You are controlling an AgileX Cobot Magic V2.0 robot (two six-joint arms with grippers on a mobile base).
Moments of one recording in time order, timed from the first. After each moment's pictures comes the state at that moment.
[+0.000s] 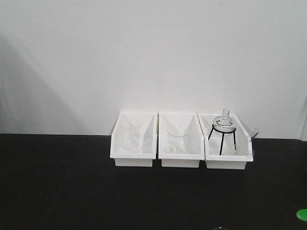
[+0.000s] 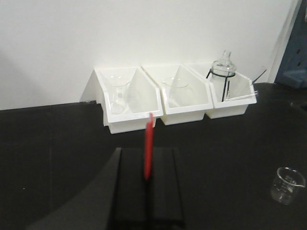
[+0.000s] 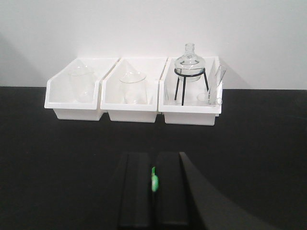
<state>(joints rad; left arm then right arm) -0.21 0.58 -0.52 -0.96 0.27 0.87 0.21 0.49 -0.49 -0.17 0.31 0.27</state>
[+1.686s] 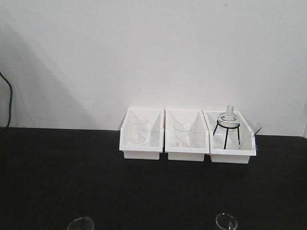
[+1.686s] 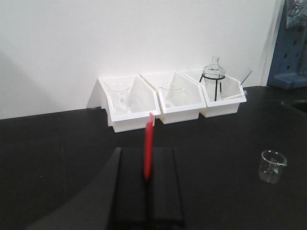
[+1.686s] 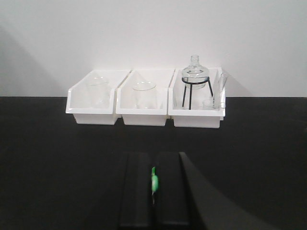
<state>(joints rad) -0.21 0.45 -0.47 -0.91 0.29 0.86 0.21 0.37 -0.50 -0.17 0.38 0.27</state>
